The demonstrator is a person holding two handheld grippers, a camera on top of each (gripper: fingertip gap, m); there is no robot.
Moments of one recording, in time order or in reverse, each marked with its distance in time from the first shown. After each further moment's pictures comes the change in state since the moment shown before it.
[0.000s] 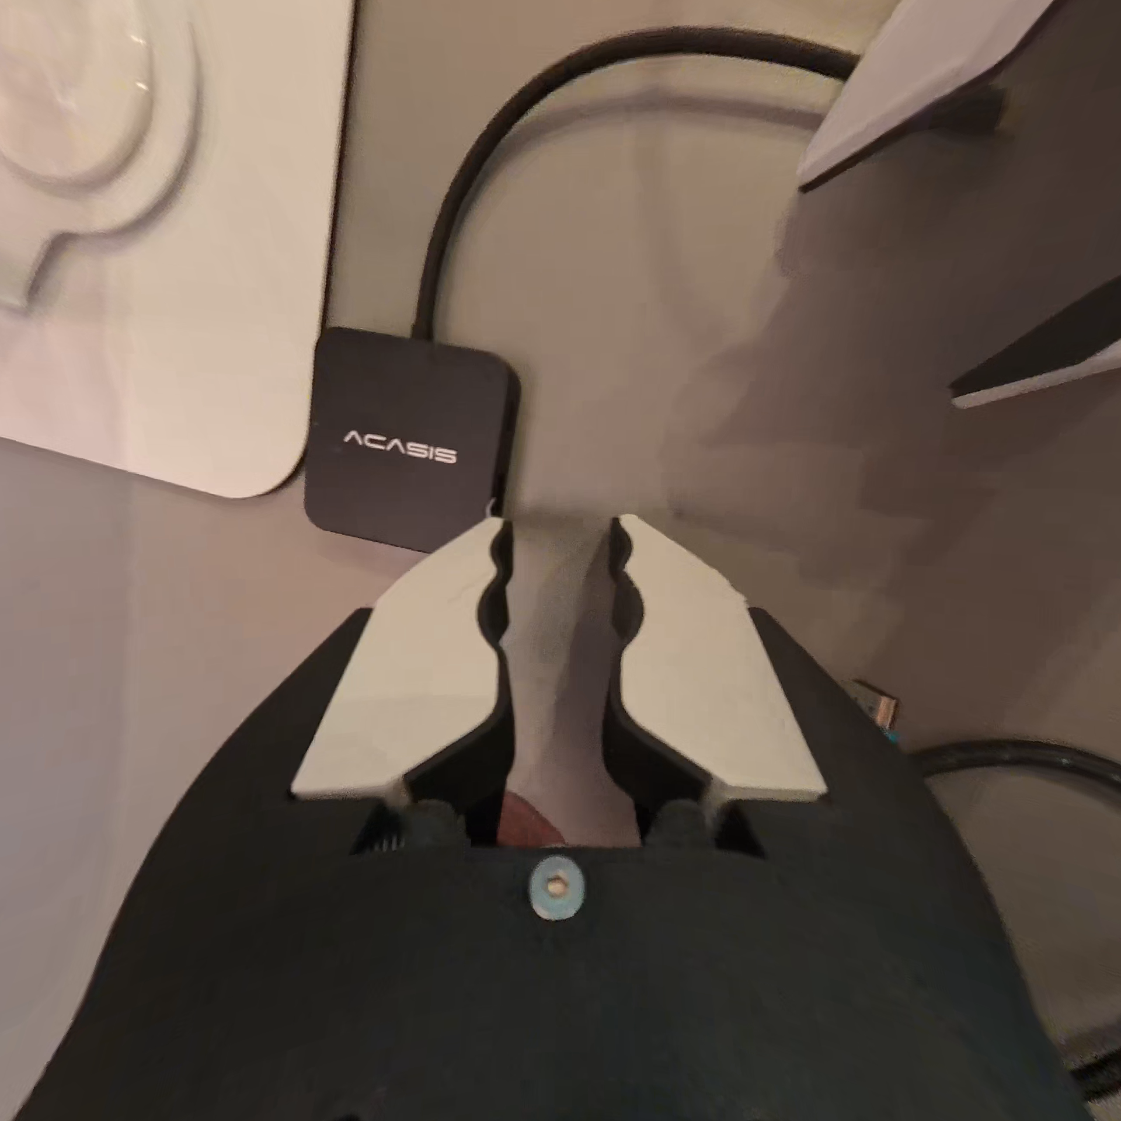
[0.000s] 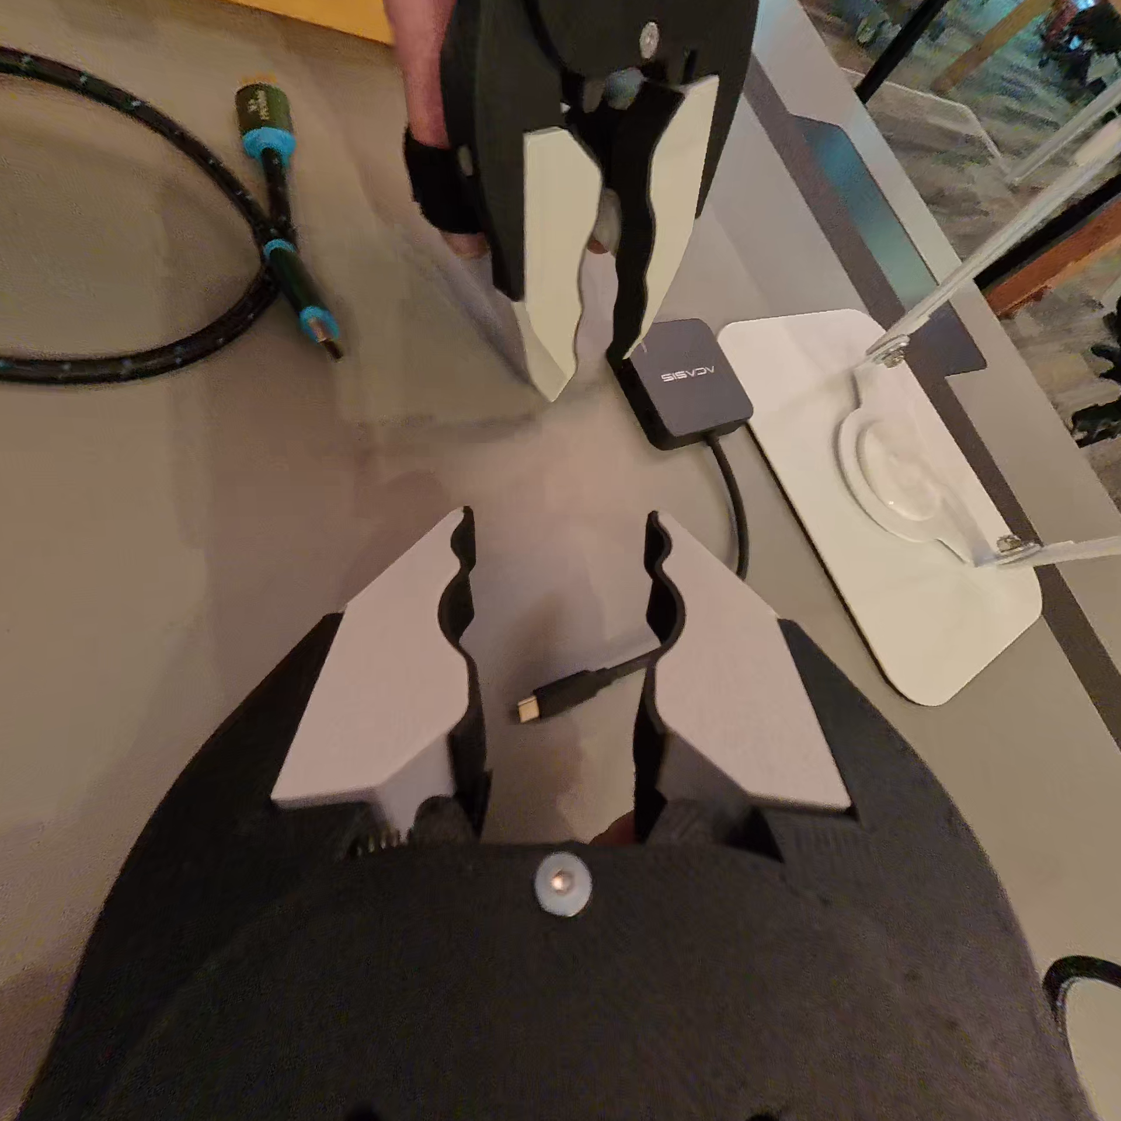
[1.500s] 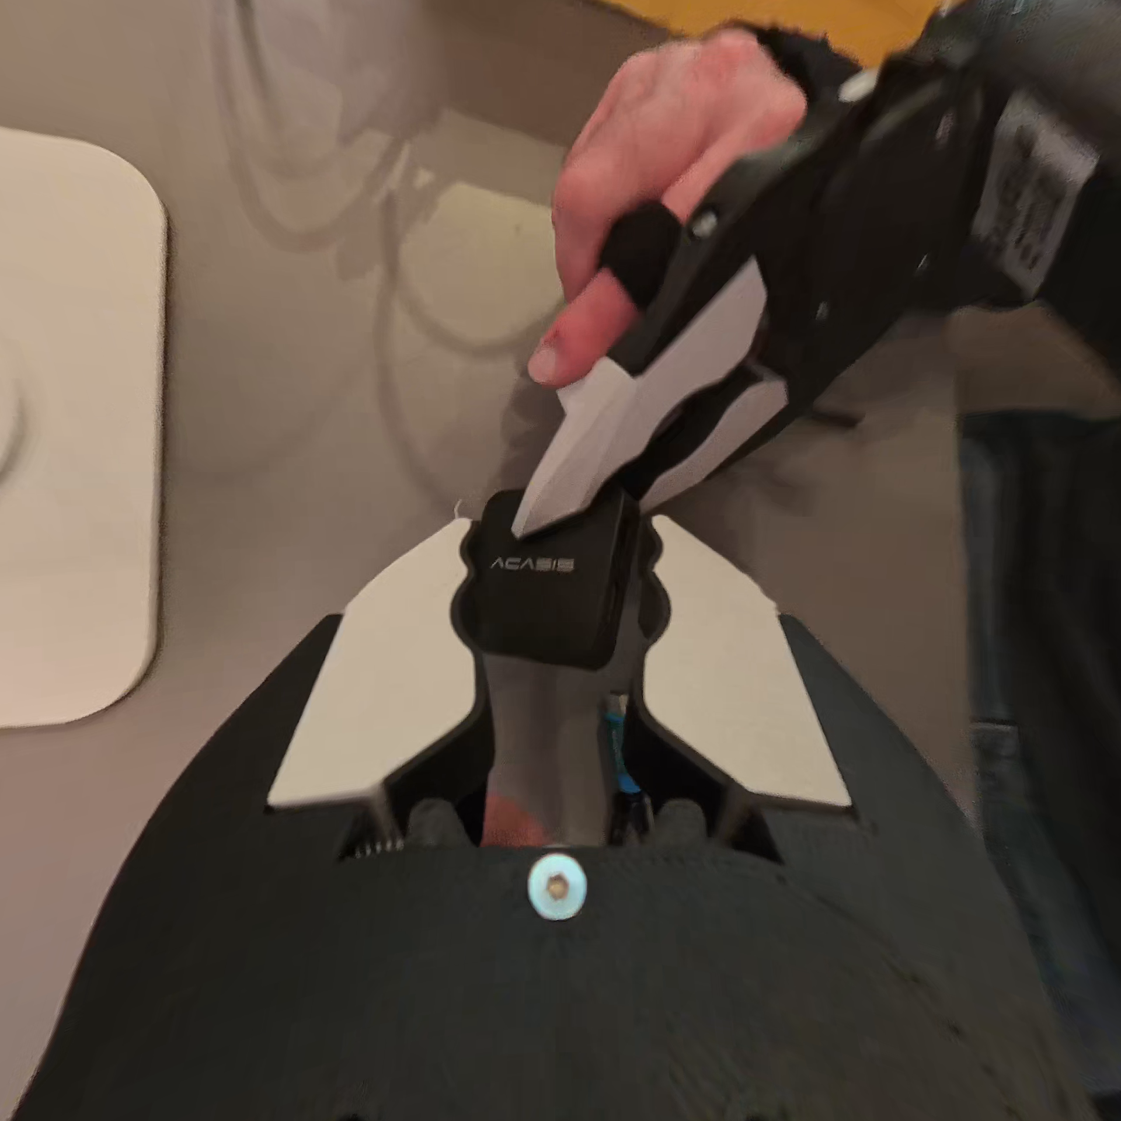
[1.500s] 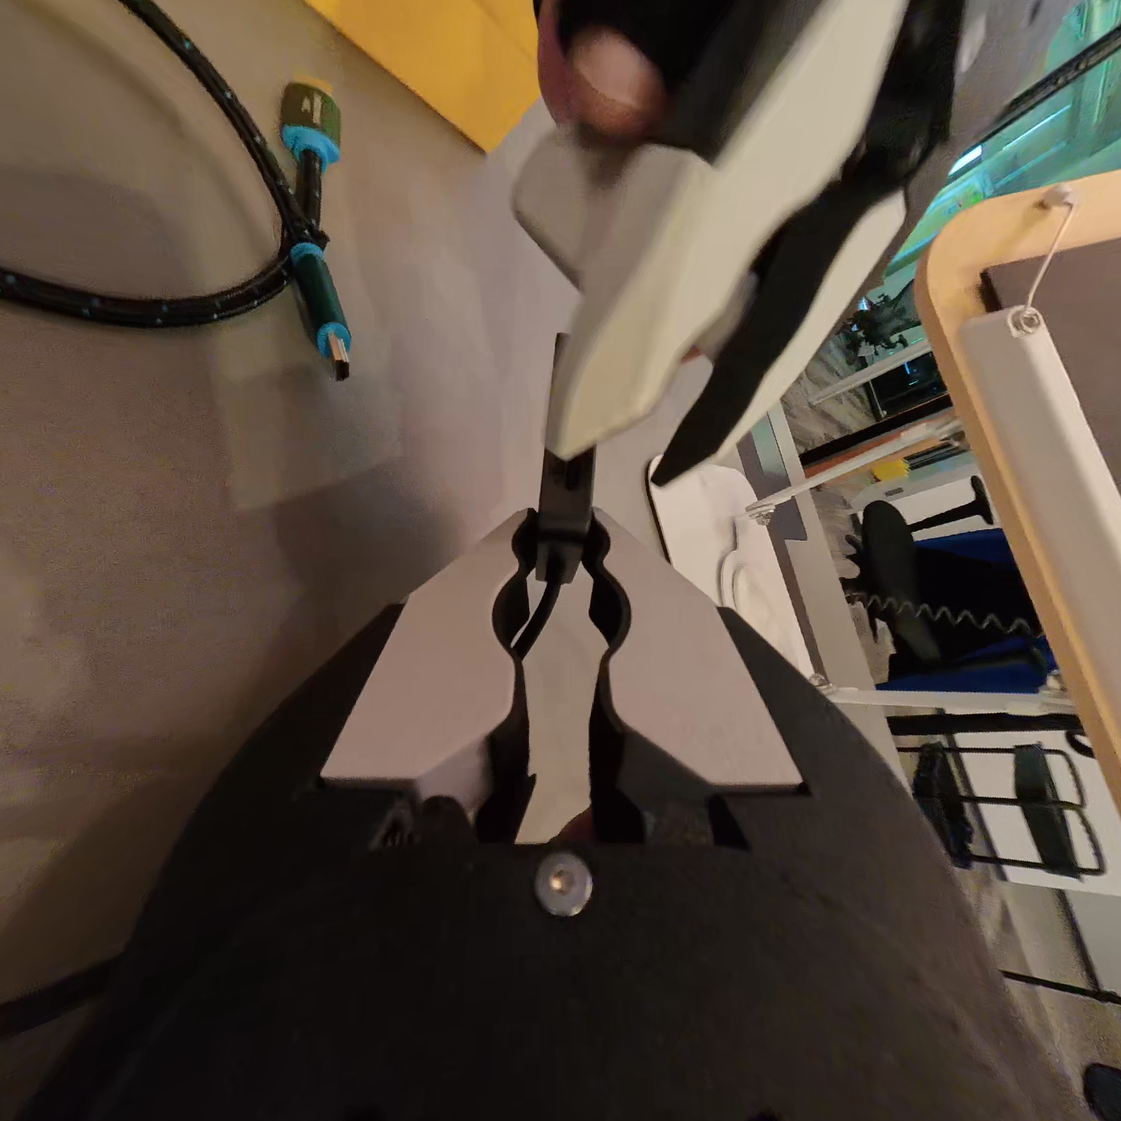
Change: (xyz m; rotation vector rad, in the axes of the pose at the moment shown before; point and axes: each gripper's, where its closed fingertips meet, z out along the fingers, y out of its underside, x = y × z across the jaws) left arm 0.059 -0.059 -0.065 0.256 0.446 0.040; right arm -0.001 -0.029 0.006 0.115 0.155 -0.379
